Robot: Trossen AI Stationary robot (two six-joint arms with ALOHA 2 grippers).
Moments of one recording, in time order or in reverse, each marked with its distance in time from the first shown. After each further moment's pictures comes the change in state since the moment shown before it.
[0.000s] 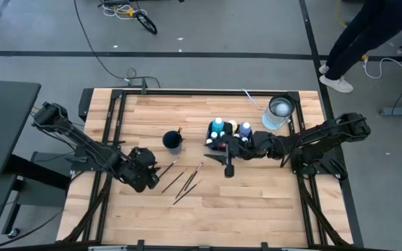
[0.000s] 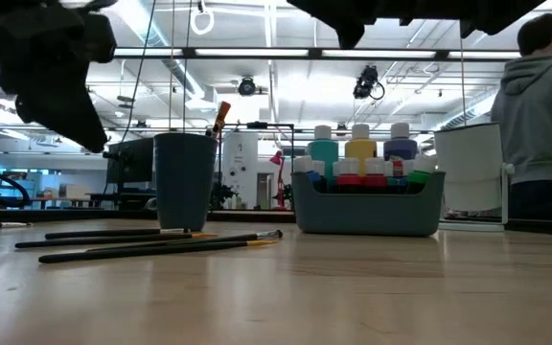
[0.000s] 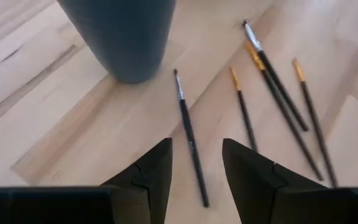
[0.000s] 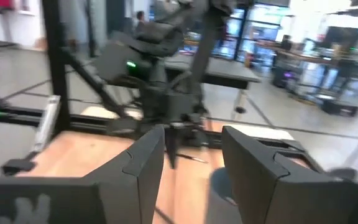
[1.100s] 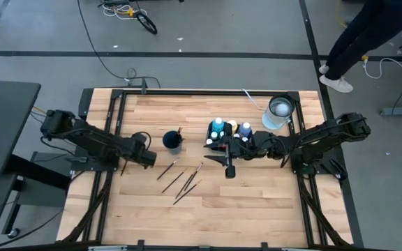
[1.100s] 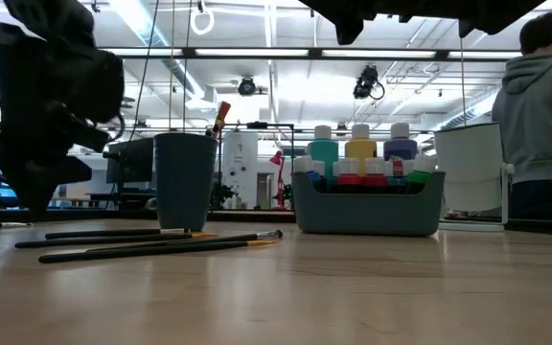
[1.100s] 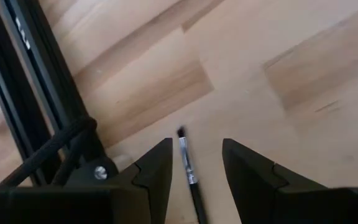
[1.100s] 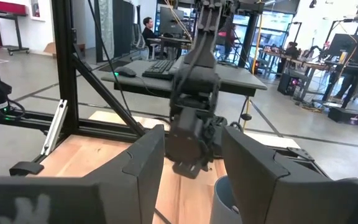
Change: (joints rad) left arm 0.414 0.204 -0.064 -0.442 0.240 -0.105; right arm 0.000 0.000 0.000 0.021 -0.027 -0.008
